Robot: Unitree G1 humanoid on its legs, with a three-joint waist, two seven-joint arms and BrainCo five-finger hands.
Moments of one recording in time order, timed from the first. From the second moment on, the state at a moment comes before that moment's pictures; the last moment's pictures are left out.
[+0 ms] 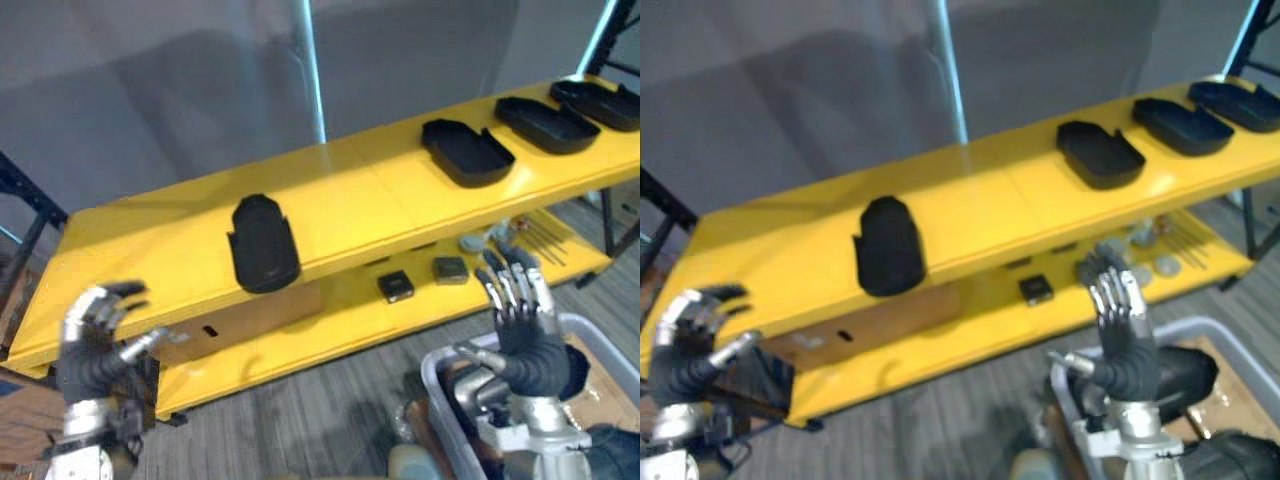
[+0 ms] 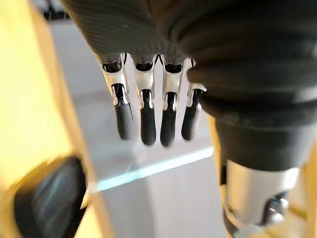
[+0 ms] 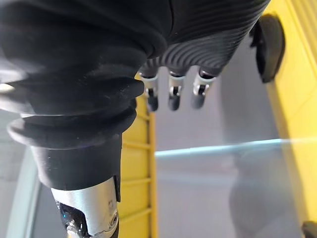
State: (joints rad) left arm 0.59 0.25 0.29 -0.50 -0.40 -0.28 -0.19; right arm 0.55 -0.19 0.00 -0.50 0.28 -0.50 0.09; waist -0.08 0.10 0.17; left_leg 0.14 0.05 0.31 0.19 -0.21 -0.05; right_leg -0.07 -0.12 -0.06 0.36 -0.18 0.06
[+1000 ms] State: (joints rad) left arm 0.11 0.30 -0.13 0.06 -0.54 -0.12 -0.14; right arm 0.50 -0.25 -0.09 -0.25 0.30 -0.49 0.03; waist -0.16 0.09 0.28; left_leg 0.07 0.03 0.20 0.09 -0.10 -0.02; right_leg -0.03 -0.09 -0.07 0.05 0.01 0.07
